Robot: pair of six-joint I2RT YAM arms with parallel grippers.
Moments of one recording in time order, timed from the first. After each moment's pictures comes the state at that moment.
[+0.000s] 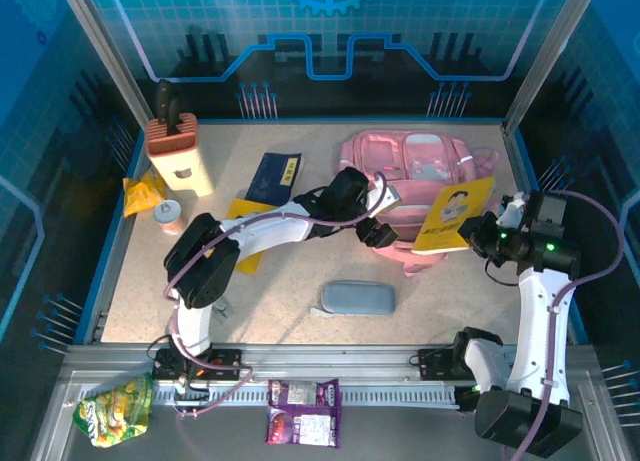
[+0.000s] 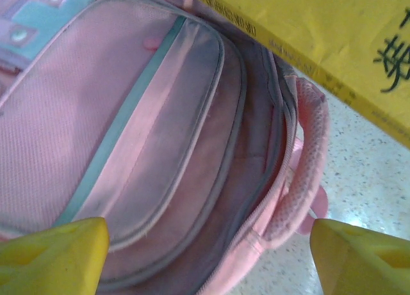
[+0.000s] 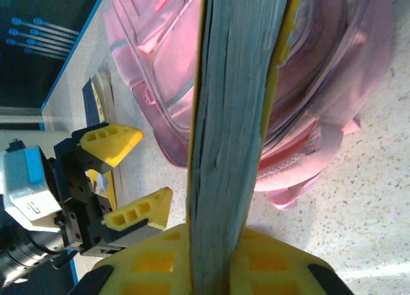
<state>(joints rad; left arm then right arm) -0.79 1.95 1.43 -0.15 0.34 0.16 -0.35 0.89 1.03 -1.11 -0.56 0.48</state>
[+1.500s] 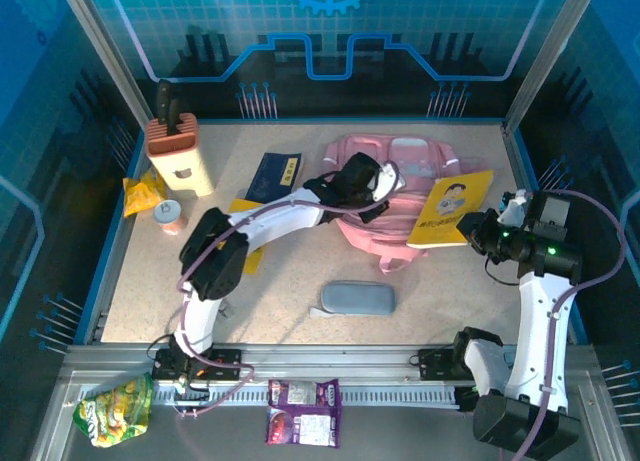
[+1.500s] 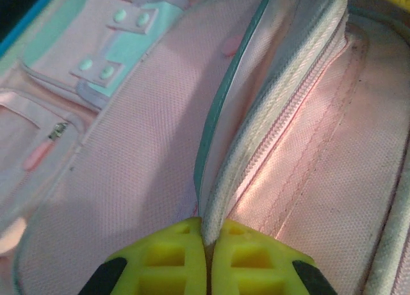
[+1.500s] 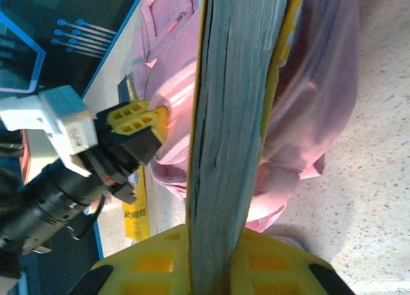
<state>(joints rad) -0.76 1.99 1.63 -0.33 0.07 0.25 -0.33 0.86 1.03 -1.08 -0.65 0.53</state>
